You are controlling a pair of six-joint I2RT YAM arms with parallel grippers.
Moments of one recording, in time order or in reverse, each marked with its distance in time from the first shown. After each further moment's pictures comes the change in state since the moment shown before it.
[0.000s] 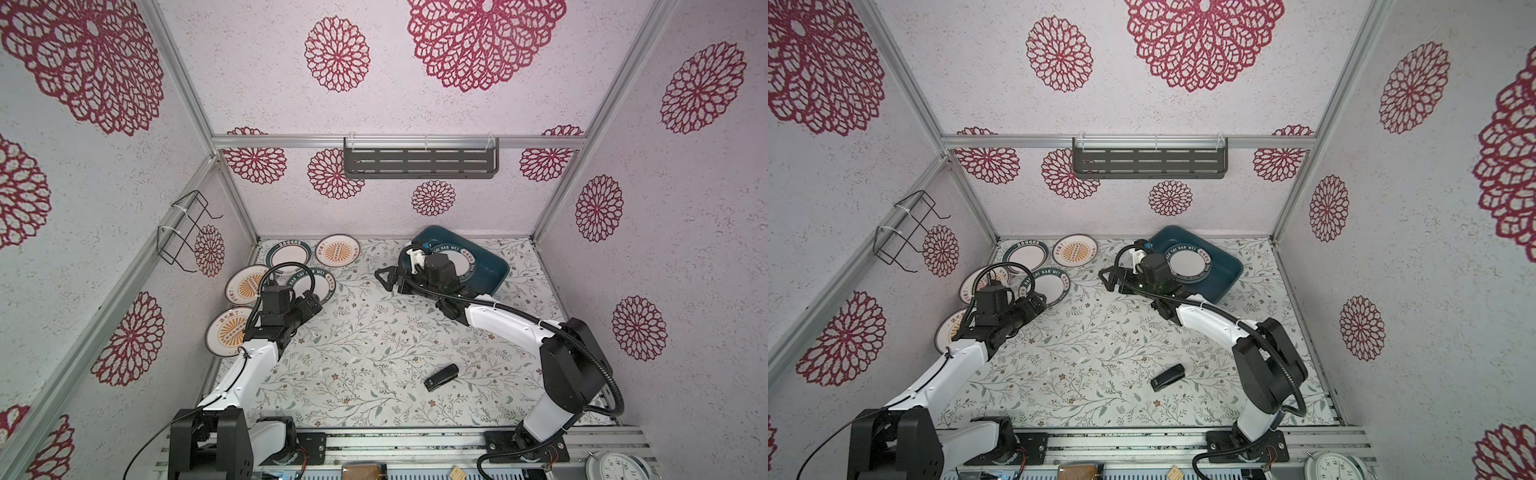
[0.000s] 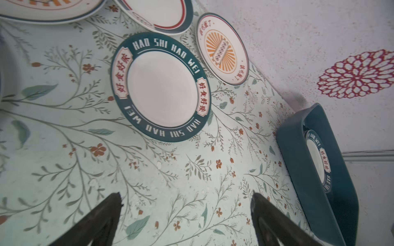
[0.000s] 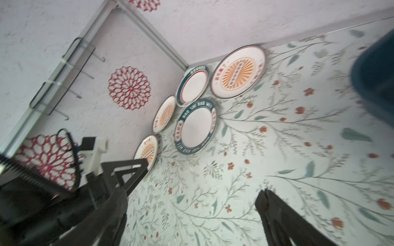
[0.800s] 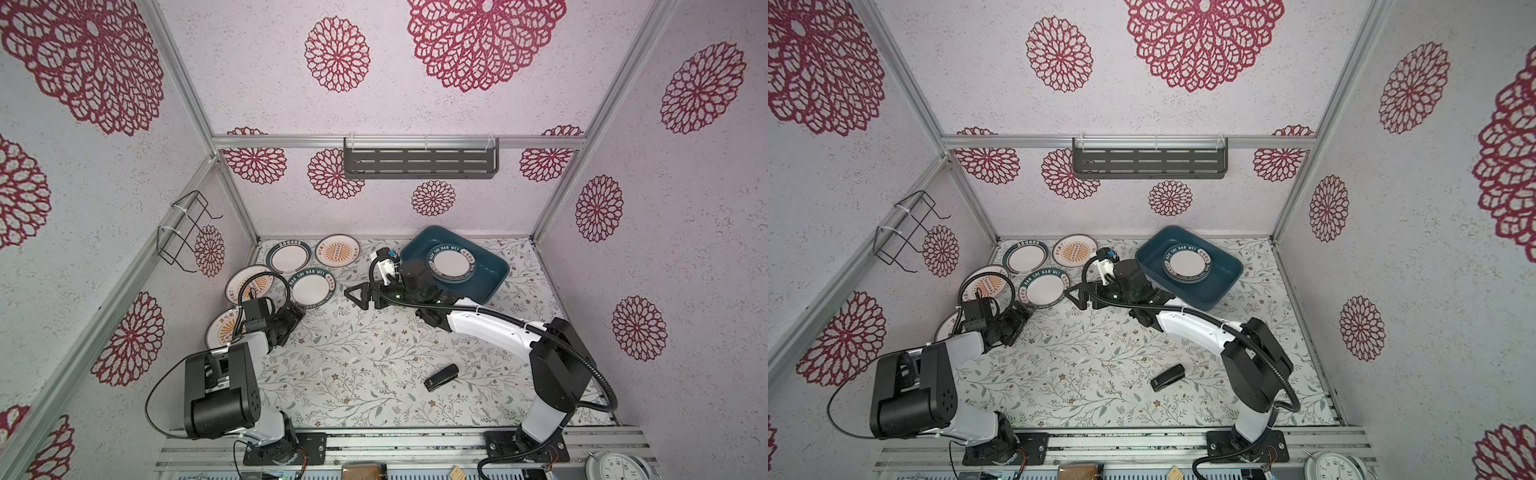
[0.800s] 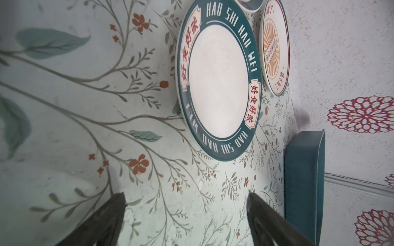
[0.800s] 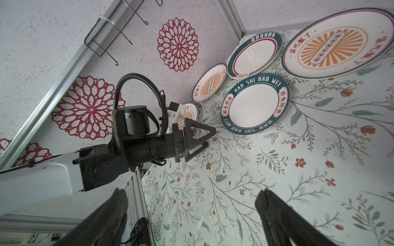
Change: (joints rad) left arm 0.253 0.344 -0.067 0.278 0.310 -0.058; right arm 0.125 0.066 0.121 -0.021 -0.099 -0.068
